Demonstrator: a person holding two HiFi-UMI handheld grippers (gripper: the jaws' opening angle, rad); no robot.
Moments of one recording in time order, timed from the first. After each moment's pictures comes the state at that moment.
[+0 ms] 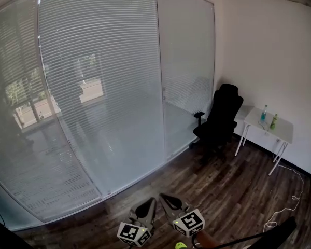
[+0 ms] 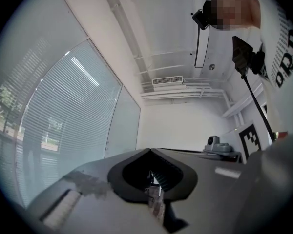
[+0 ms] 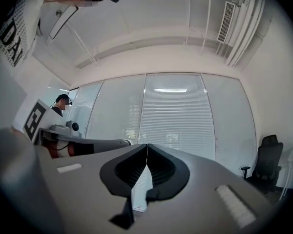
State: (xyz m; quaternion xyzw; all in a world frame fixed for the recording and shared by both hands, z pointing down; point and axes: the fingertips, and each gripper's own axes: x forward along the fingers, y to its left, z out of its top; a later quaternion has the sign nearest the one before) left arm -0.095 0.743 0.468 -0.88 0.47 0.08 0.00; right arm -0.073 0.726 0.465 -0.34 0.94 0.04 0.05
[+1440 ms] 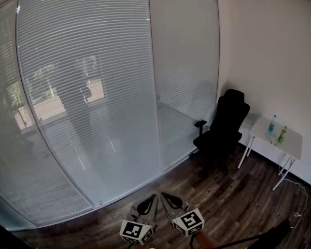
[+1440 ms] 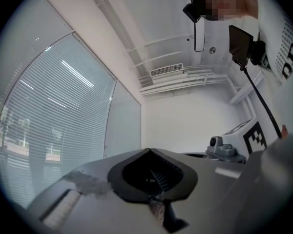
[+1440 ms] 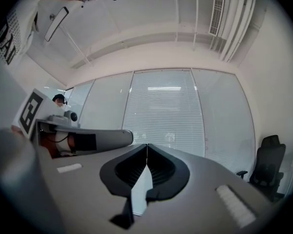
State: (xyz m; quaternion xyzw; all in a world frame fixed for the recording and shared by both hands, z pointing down) left arm 0.025 0.527 0.456 -0.86 0.50 0.05 0.05; right arm 0.041 0.510 0.470 -0.33 0.94 0.04 0.04
